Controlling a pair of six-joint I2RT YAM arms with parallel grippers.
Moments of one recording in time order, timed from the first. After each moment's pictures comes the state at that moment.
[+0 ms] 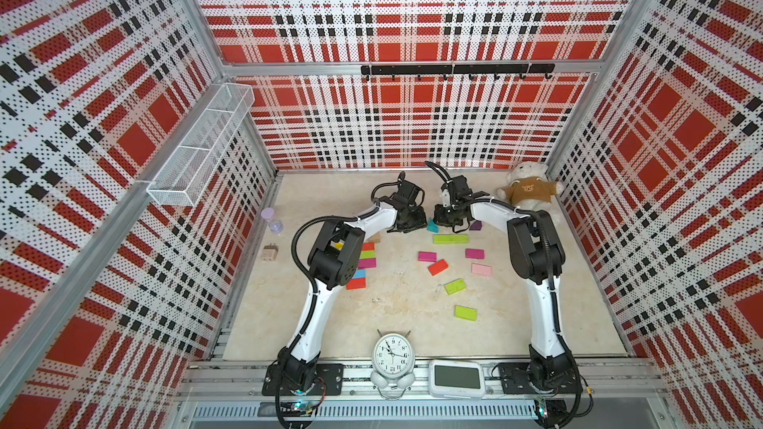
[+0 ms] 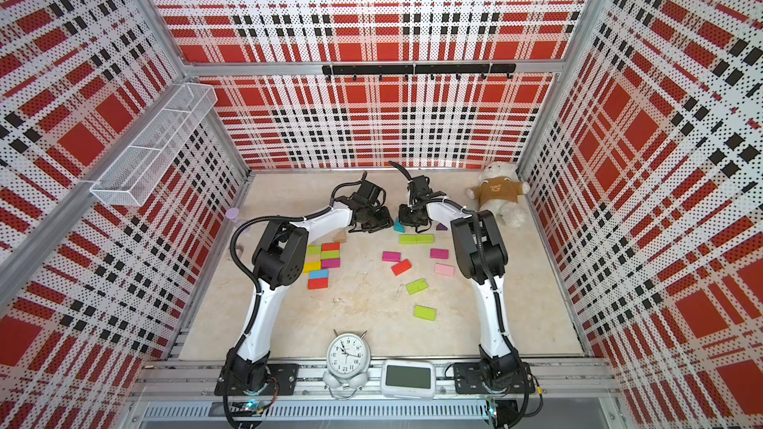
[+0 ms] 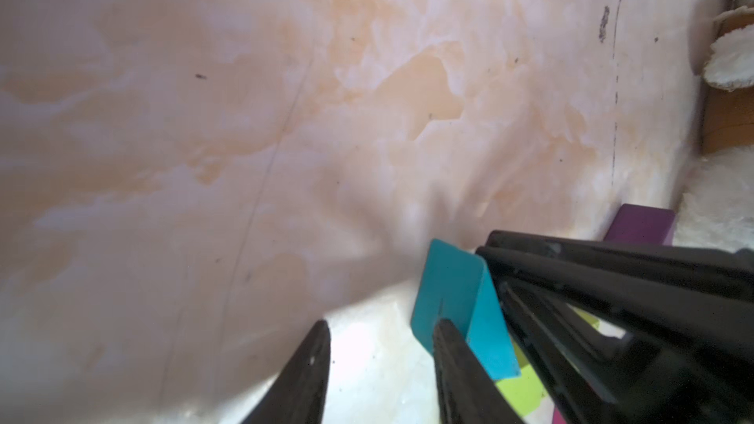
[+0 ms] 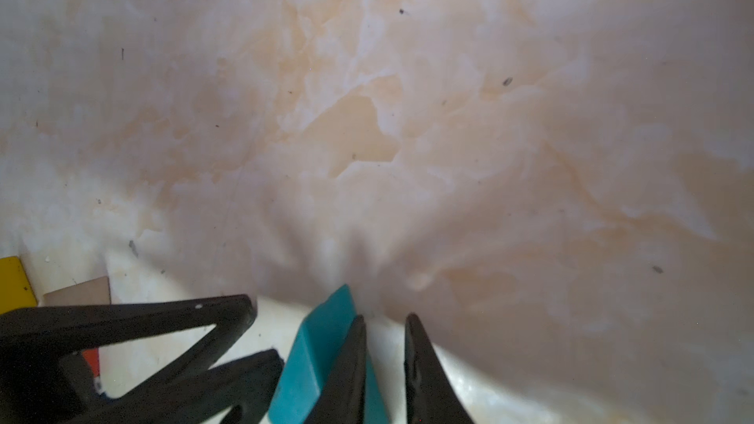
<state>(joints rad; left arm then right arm) -0.55 2.33 1.81 -0.46 0.22 -0.68 0.36 2.24 1.67 -0.48 -0.24 0.35</state>
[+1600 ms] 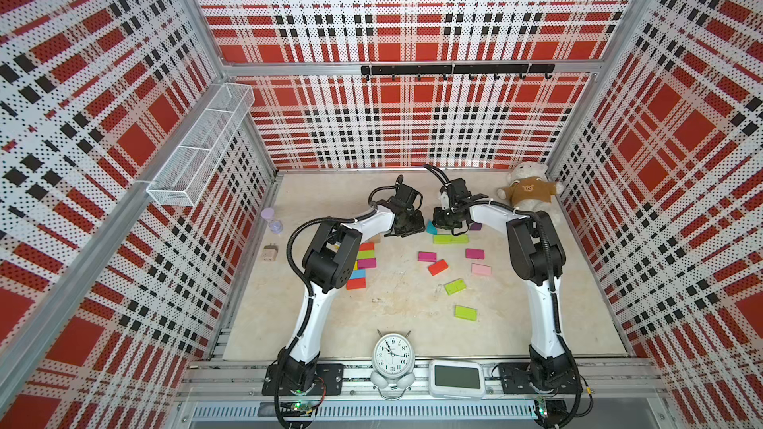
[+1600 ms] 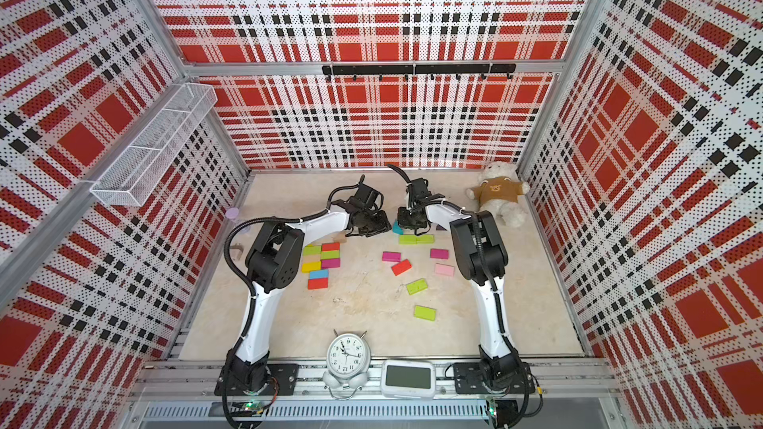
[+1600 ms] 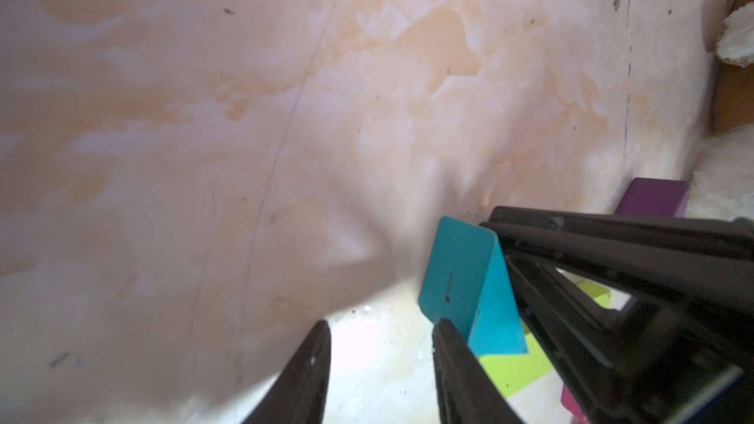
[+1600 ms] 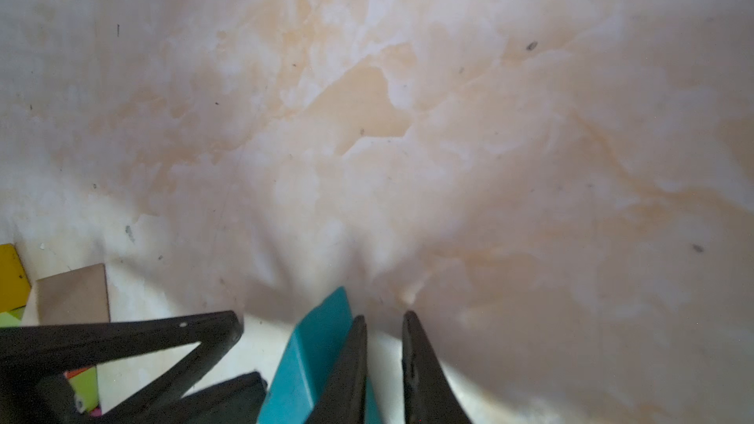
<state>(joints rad) -0.55 2.27 1.70 -0.43 0.22 -0.68 0.38 2.23 1.63 -0.46 -0.24 0.35</state>
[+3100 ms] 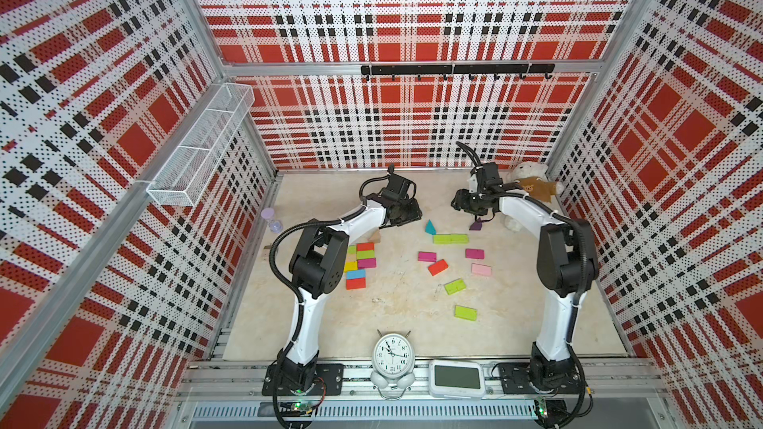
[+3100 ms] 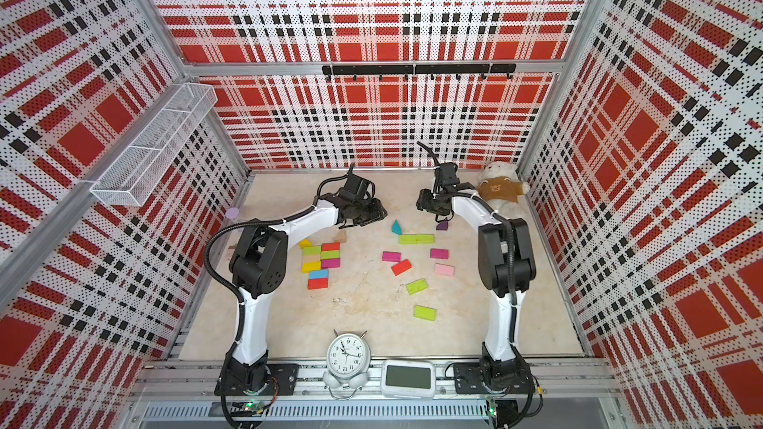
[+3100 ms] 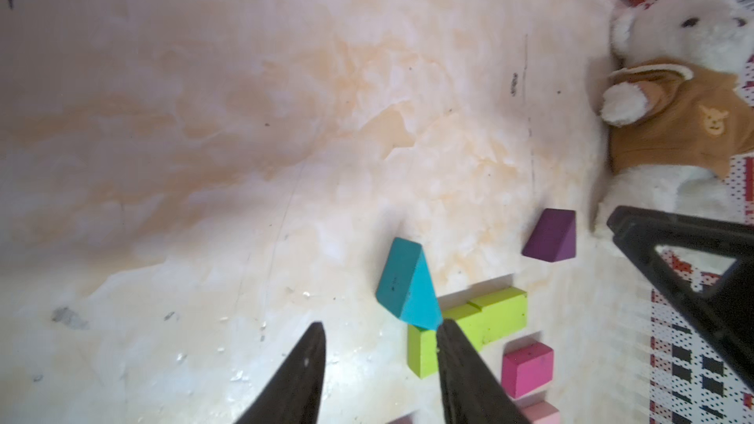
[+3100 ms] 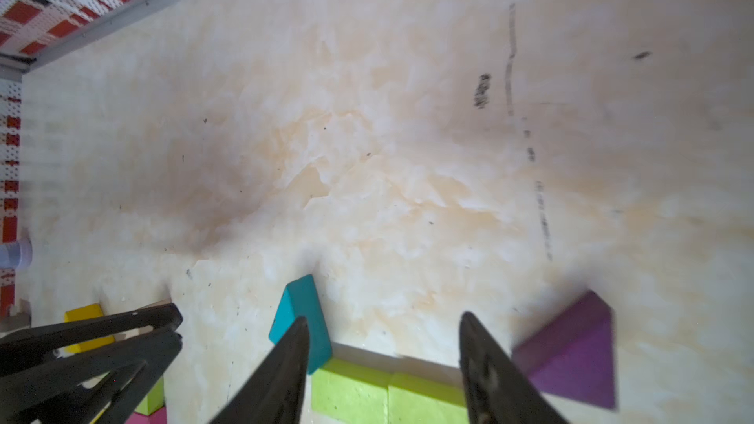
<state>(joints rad) -0.53 2.14 1.69 -0.39 0.20 -0.68 0.20 1.96 1.55 -0.52 -0.17 0.39</state>
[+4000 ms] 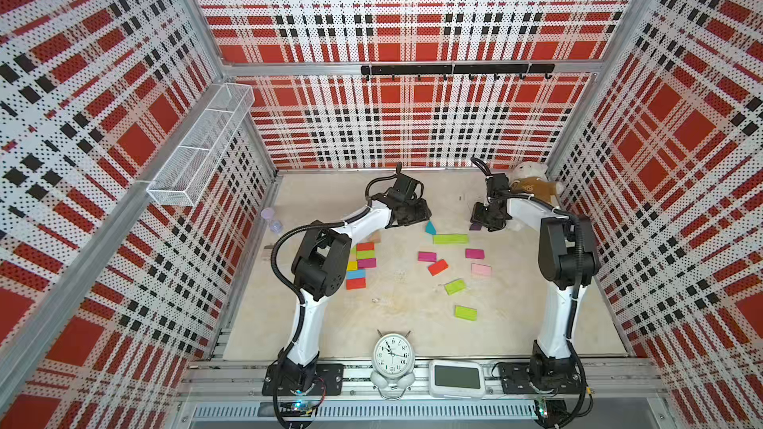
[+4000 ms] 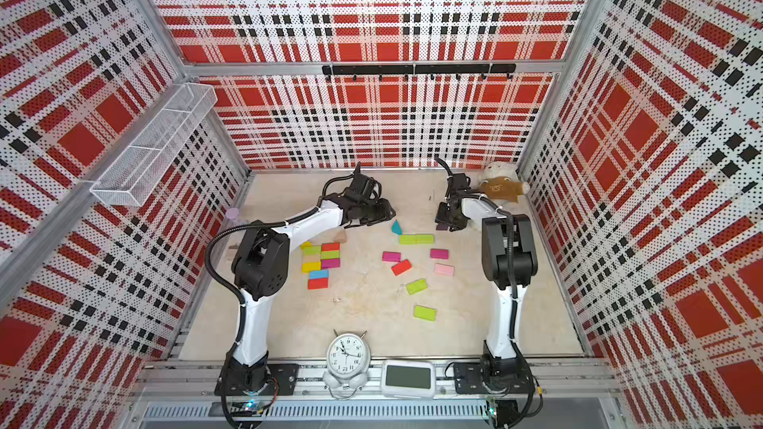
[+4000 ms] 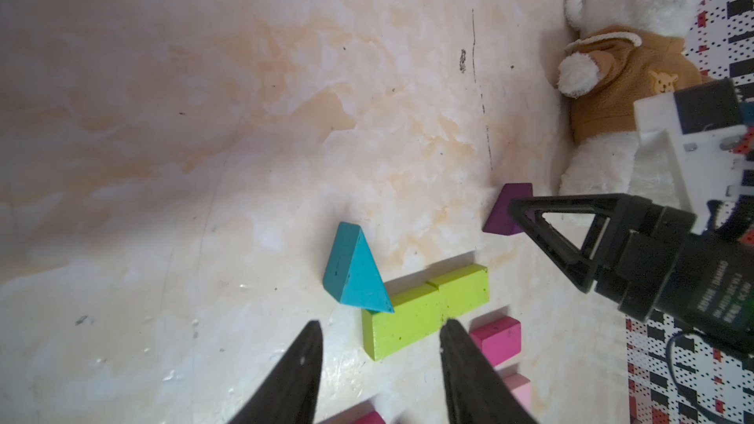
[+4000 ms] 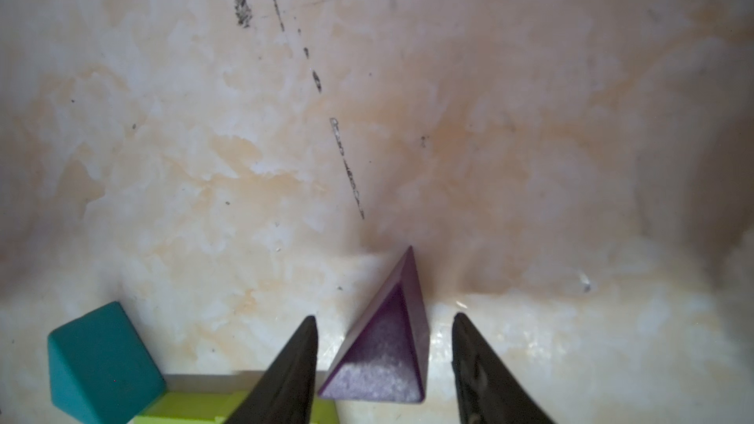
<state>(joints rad) -0.56 2.14 1.69 -0.38 0.24 -0.67 0.15 2.08 1.53 -0.61 -0.09 0.39</state>
